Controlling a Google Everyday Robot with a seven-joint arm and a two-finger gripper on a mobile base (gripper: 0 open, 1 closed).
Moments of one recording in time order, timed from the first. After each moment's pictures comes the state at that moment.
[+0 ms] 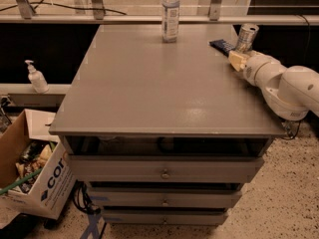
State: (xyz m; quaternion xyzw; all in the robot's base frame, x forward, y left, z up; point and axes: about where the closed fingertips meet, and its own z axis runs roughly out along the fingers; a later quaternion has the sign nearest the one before) arm 0.772 -0.289 0.839 -0.06 0.76 0.07 0.64
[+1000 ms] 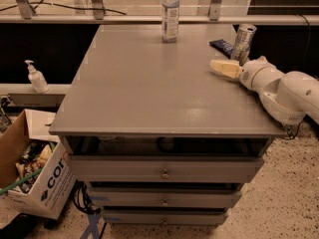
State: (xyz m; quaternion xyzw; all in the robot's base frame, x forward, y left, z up) arm 0.768 -0.277 0.825 -0.06 0.76 0.10 0.64
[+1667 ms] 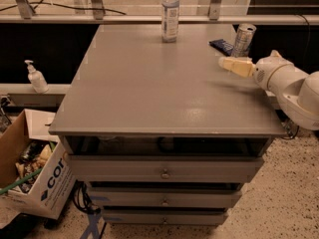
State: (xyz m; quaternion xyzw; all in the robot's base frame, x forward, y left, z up) arm 0.727 -0.283 0.868 -0.09 0.74 0.12 0.66
